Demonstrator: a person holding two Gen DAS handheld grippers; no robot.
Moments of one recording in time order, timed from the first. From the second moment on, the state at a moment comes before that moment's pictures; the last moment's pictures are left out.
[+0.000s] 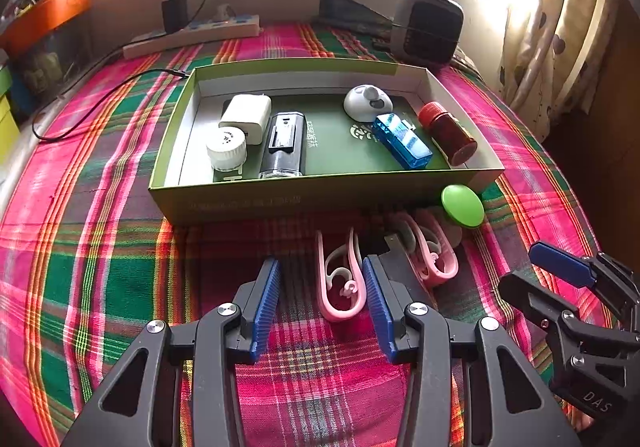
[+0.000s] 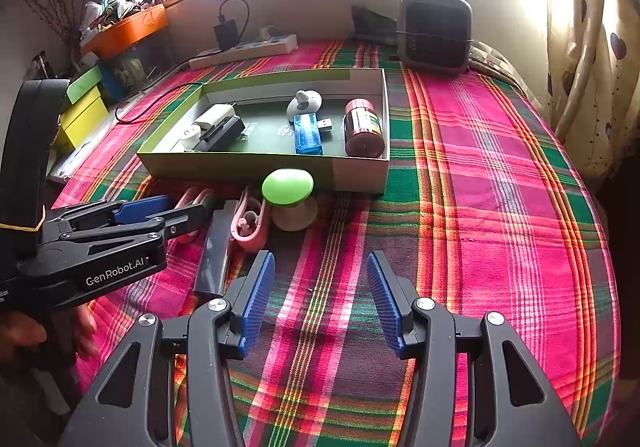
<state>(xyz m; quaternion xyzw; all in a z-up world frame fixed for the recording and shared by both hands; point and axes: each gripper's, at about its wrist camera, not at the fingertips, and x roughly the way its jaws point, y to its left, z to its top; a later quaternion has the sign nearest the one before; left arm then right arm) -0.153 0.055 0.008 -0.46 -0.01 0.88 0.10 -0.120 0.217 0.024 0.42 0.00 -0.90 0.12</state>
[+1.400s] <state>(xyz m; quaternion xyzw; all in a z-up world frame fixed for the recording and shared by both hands) -0.141 0.006 0.006 -0.45 -0.04 0.89 0.08 -0.125 0.148 0.008 0.45 0.04 -0.87 0.18</state>
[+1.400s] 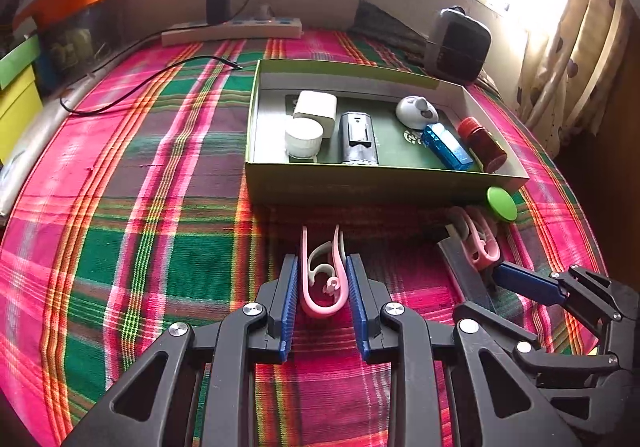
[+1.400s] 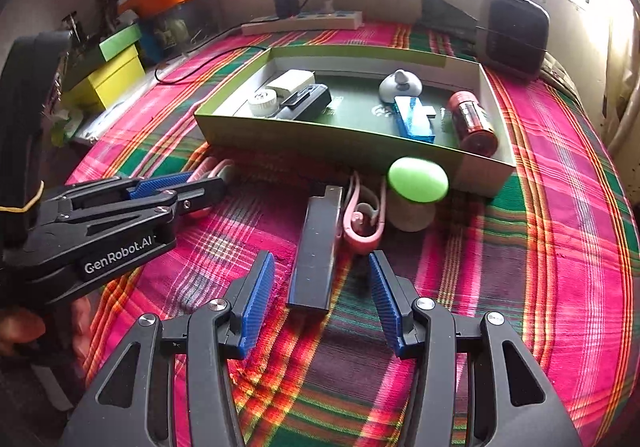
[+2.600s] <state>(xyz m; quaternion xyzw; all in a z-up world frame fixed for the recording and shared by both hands) -0.138 0.006 0.006 -0.44 -0.03 0.90 0.08 -0.122 0.139 0.006 0.44 0.07 -0.88 0.18</state>
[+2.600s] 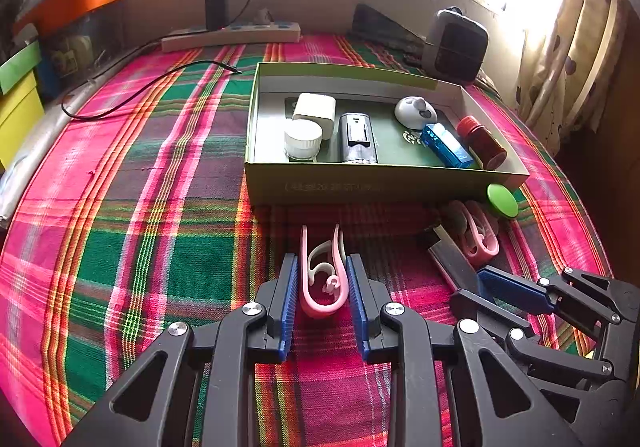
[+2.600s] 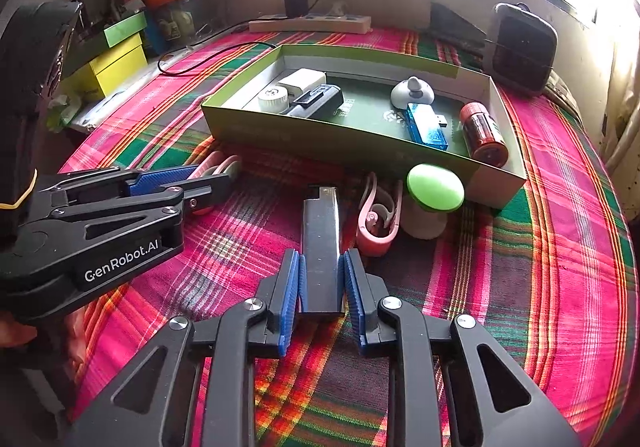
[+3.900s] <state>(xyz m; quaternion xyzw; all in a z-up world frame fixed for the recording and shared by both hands) -0.133 0.001 0.021 -0.43 -0.04 0.90 0.08 -0.121 0.144 0.022 0.42 0.04 -0.89 0.20</state>
